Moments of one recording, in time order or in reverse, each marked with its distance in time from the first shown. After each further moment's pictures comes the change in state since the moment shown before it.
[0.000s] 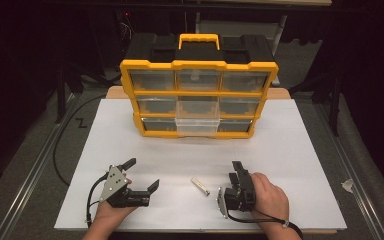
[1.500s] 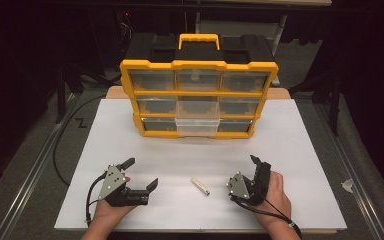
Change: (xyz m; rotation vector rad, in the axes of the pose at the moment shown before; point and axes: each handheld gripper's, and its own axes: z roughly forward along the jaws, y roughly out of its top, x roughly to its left) left arm 0.004 0.000 -0.001 0.000 0.008 -0.032; right arm -0.016 -0.024 0.010 0.038 0.126 0.512
